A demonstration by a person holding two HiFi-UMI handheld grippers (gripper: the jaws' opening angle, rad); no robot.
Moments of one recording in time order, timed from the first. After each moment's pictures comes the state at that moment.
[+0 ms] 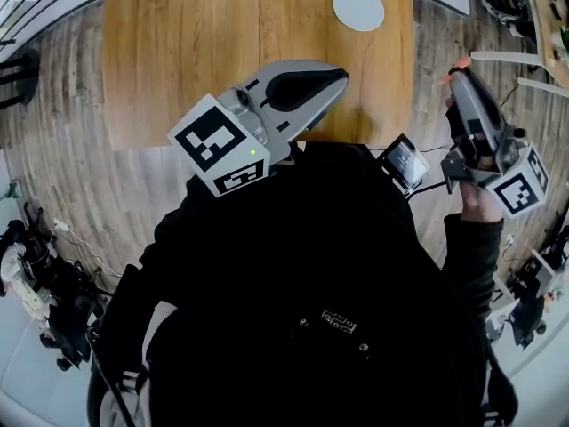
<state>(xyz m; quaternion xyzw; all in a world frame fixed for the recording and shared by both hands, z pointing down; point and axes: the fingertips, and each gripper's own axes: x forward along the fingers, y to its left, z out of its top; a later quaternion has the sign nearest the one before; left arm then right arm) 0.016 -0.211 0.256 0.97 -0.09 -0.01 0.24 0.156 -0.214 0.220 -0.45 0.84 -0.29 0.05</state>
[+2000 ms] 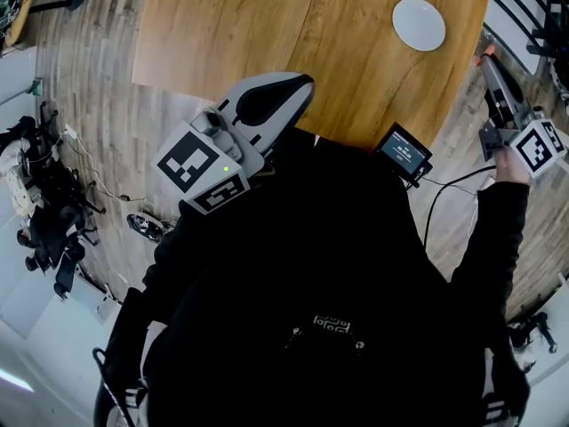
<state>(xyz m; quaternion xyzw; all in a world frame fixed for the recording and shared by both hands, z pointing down) -0.028 -0.224 0.302 0.90 -0.33 0.05 0.28 0.245 -0.335 0.377 -0.36 0.87 -0.33 -0.07</state>
